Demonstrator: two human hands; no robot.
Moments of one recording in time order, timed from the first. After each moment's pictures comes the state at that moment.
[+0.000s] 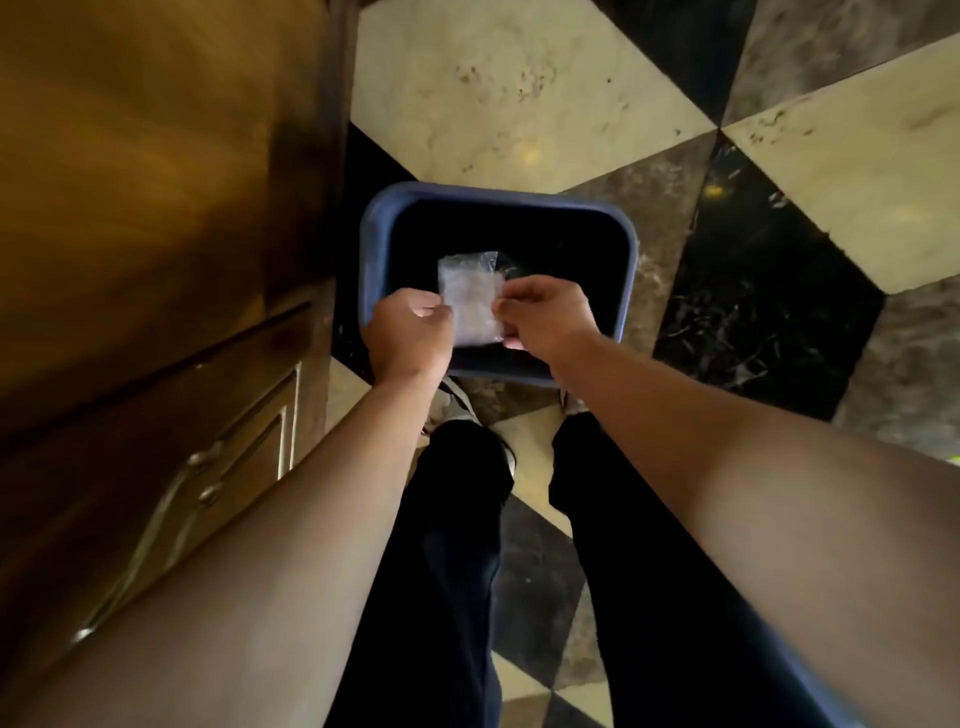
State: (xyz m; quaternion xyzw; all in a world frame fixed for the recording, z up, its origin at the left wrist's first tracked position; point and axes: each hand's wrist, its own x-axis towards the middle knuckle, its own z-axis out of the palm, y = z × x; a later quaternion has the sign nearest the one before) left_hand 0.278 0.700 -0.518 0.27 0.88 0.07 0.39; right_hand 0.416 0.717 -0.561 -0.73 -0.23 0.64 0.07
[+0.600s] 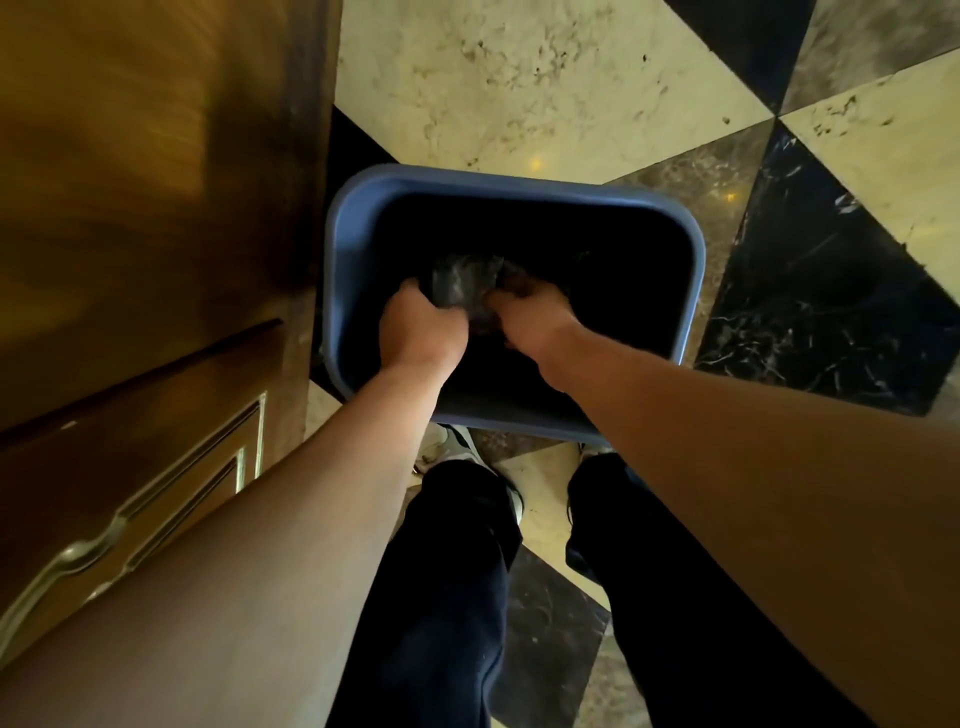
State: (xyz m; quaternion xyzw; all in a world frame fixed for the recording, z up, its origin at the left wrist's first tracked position) left_hand 0.274 0.716 -0.615 0.26 0.86 0.04 0.43; right_hand 0.389 0.732 -0.658 -0.70 -0.25 0.67 0.03
